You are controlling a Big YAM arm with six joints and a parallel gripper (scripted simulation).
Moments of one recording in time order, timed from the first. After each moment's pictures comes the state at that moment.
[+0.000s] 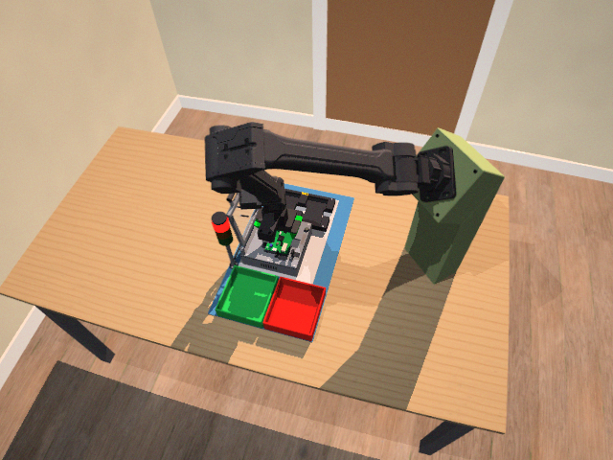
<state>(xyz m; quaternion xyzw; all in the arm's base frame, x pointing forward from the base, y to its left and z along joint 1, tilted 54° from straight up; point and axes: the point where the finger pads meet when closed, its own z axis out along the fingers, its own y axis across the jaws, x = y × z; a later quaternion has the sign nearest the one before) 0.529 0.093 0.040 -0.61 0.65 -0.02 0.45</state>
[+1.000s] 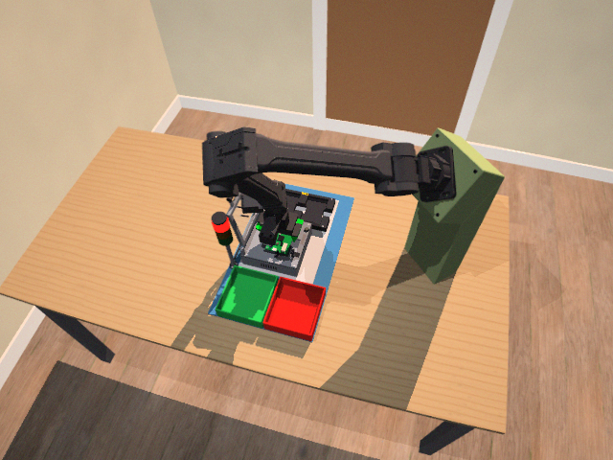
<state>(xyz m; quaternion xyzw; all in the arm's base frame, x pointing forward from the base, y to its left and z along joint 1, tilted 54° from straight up) 0.541 0.101 0.024 -0.60 0.66 -0.02 0.45</state>
